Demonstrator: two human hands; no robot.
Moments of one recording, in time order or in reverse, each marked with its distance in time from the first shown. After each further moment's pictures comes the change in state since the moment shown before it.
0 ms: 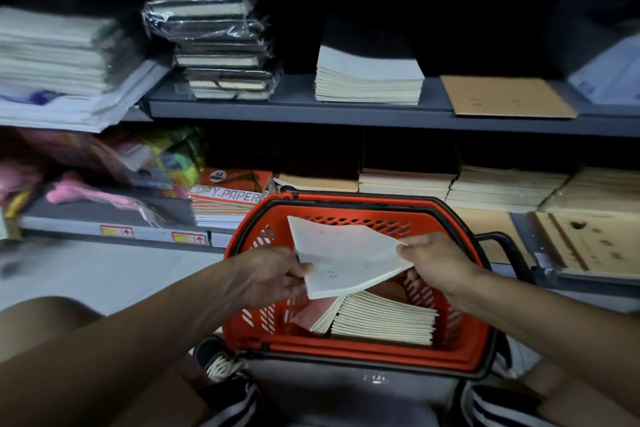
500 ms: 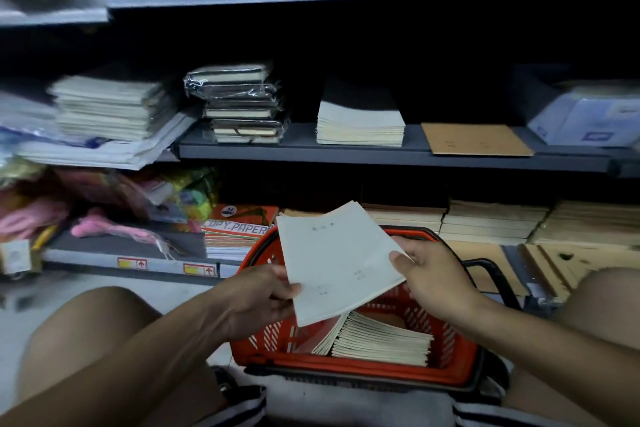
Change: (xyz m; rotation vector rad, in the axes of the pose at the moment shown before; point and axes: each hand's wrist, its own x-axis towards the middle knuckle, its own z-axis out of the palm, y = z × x) left_hand -0.077 -0.008 0.000 -0.036 -0.022 0.164; right_hand -0.081 -0.038 -0.017 -0.137 0.013 -0.457
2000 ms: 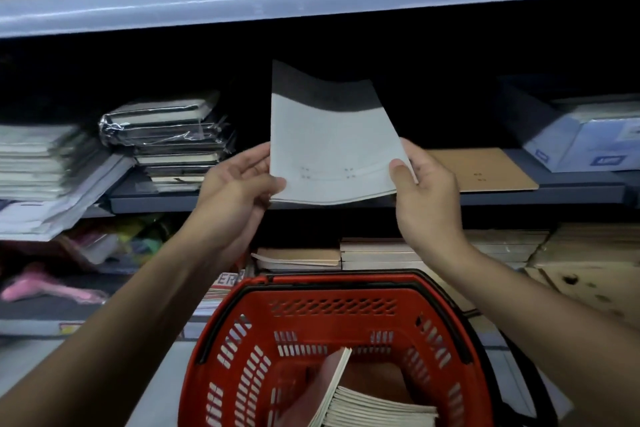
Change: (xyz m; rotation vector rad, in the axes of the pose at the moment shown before) left_hand 0.070 0.182 0.055 -0.011 -0.042 0.795; right_hand 0.157 -0.046 -0.056 0.294 0.478 -0.375
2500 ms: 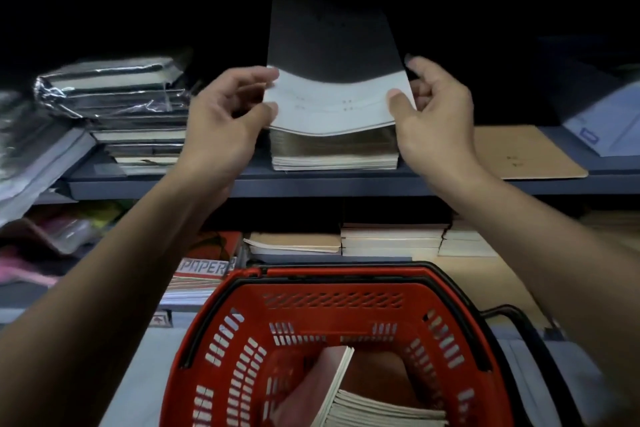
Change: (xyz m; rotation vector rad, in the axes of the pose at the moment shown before) left_hand 0.085 -0.011 -0.013 0.421 0.111 0.345; right_hand 0.096 0.037 0.024 -0.191 0.126 0.008
